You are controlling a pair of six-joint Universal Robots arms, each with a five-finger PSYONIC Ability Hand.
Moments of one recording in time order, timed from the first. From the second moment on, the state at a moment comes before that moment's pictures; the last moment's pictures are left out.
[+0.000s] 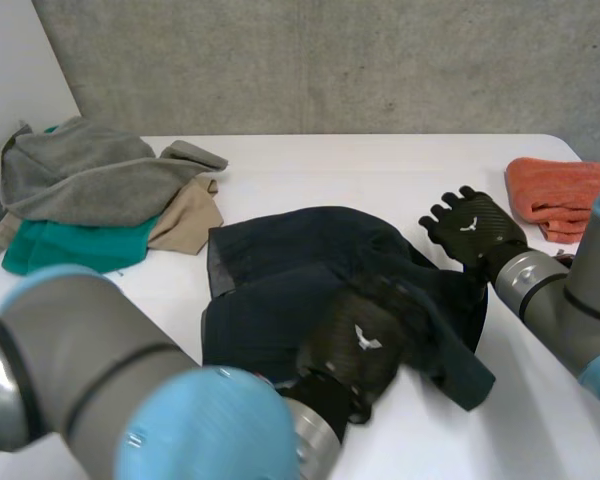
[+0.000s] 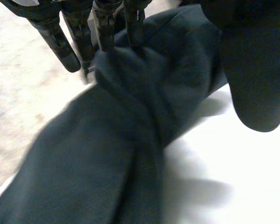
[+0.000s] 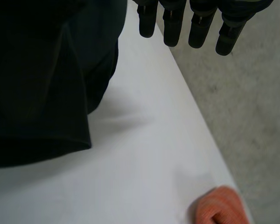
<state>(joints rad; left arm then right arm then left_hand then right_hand) 3.67 -1.97 -1.55 3.30 -1.75 3.53 1.85 -1.17 1.58 -0.10 1.35 2.35 0.21 0.21 0.22 0.21 0.05 0.21 0.20 0.20 0.19 0.04</state>
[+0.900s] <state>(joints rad) 4.08 -2.14 -1.59 3.36 -1.77 3.73 1.94 -1.22 1.66 0.03 1.41 2.48 1.01 1.12 1.06 1.14 0.93 0.21 0.20 0.20 0.19 0.04</state>
